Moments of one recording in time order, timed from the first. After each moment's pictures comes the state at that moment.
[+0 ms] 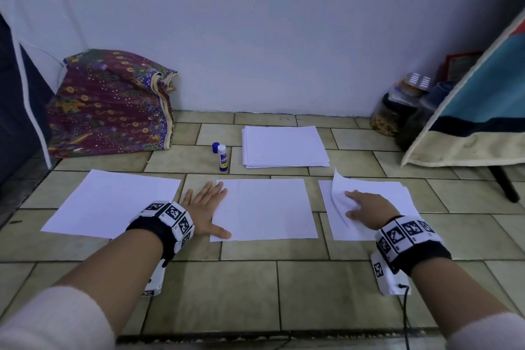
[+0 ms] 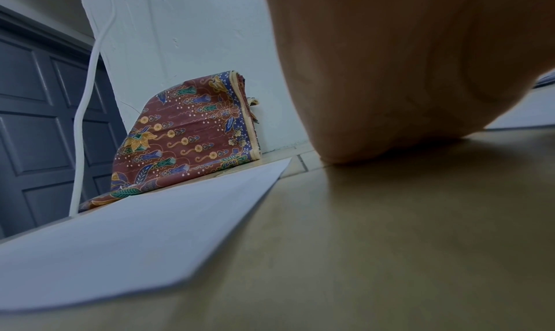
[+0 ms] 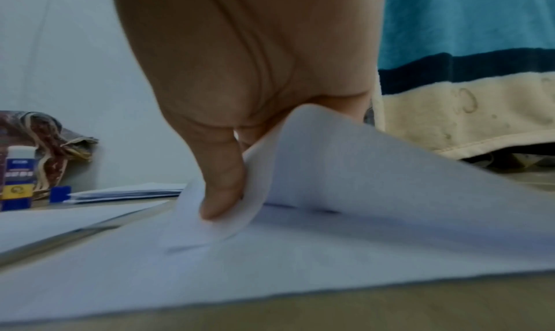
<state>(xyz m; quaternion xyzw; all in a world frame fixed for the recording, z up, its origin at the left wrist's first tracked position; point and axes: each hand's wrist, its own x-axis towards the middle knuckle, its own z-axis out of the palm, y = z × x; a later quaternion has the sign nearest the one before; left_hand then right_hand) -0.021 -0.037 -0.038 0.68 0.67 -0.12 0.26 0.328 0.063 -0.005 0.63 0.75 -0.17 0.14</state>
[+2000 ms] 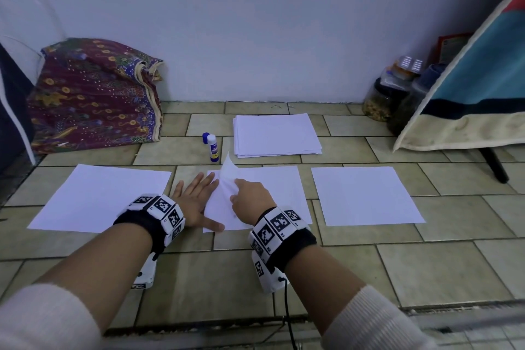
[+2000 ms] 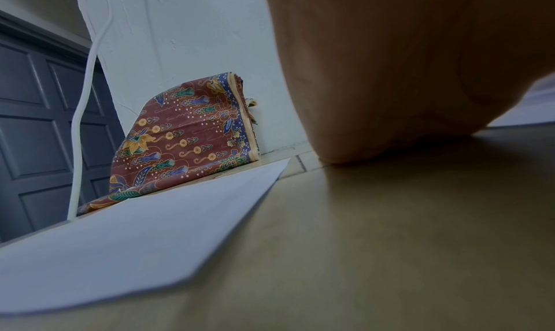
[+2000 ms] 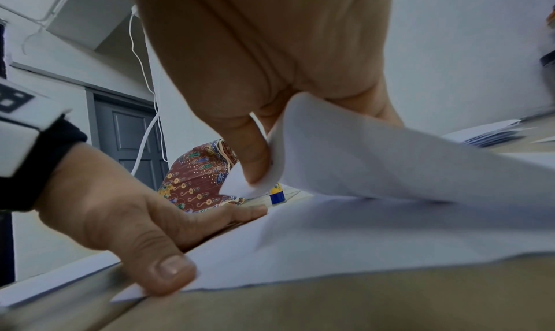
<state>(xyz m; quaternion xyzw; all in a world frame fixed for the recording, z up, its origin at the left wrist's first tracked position) -0.017 -0.038 -0.031 0.68 0.67 -0.15 0.25 0.133 -0.001 -0.017 0.55 0.79 -0.29 0.02</state>
